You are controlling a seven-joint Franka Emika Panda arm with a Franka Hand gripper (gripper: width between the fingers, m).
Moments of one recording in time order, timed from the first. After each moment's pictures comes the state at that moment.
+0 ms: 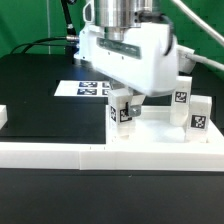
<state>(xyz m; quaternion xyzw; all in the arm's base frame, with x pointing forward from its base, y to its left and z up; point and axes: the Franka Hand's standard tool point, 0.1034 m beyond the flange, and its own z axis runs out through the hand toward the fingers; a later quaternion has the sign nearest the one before) 0.623 0.010 0.071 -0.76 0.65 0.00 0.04</state>
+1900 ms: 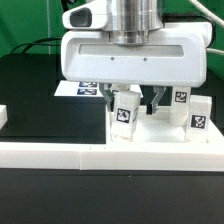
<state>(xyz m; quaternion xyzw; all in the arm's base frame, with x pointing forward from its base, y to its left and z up) 0.619 0.014 0.068 -0.98 0.21 -0.02 0.03</state>
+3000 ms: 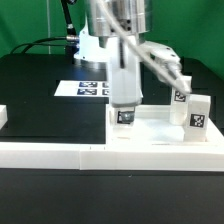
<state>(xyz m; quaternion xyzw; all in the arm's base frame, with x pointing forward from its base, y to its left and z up) 0.621 0.010 0.063 -0.66 0.75 0.03 0.06</state>
